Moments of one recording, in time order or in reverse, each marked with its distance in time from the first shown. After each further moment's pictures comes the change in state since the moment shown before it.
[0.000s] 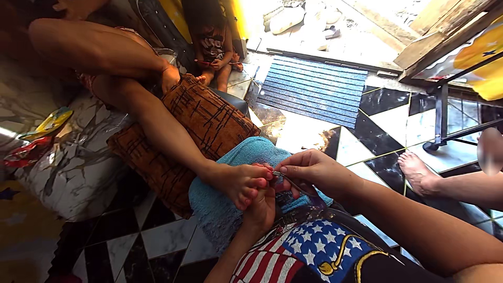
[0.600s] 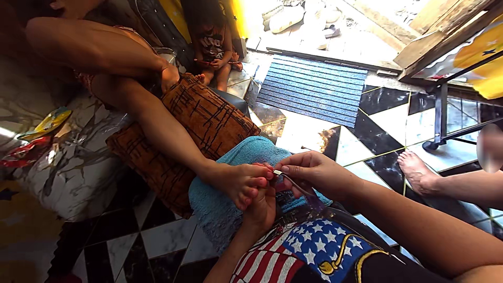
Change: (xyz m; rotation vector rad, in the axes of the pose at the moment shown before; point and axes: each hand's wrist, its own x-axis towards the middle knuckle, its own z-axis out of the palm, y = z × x) left_hand 0.001 0.001 0.000 0.002 -0.034 -0.001; right_hand -0.001 0.006 -0.001 0.046 -0.020 -0.020
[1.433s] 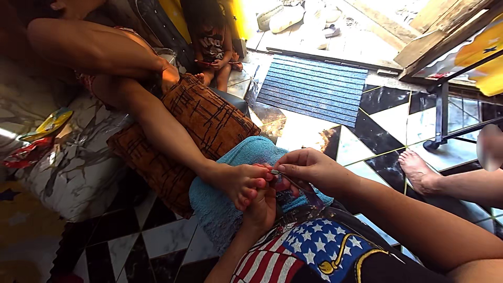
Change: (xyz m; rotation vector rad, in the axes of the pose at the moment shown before) left_hand -0.002 0.001 0.001 -0.047 0.012 -0.005; right_hand 0.005 -0.005 0.003 -0.099 0.003 -0.033
